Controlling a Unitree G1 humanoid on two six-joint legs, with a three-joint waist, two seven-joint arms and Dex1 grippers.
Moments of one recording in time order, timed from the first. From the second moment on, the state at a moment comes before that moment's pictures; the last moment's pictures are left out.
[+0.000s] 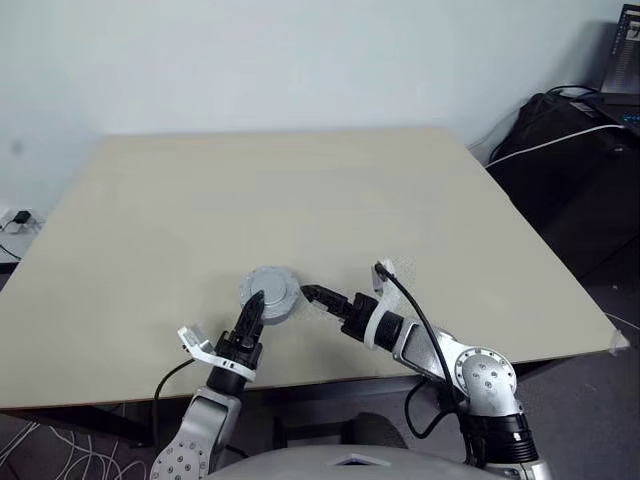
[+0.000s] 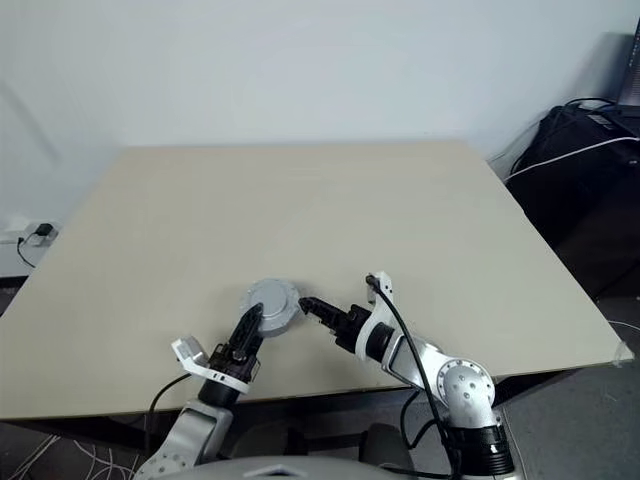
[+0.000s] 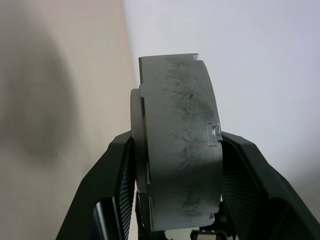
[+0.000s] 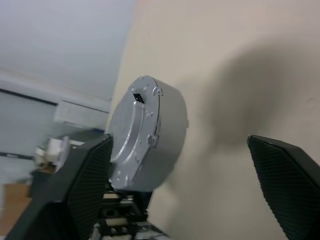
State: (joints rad) left arm 0.45 -0.09 0.03 -0.23 -1.34 0.41 -0.31; right arm 0.00 -0.21 0.03 -0.30 1.32 0.96 -0.08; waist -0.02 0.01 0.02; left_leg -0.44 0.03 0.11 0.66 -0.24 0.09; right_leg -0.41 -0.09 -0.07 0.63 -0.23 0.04
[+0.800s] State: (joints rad) left arm 0.10 -0.06 0.29 0.05 -1.29 0.23 -0.17; right arm 0.23 -0.36 0.27 -0.30 0.28 0.07 0.42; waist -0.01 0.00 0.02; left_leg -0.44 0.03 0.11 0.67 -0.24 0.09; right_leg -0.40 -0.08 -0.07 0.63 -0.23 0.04
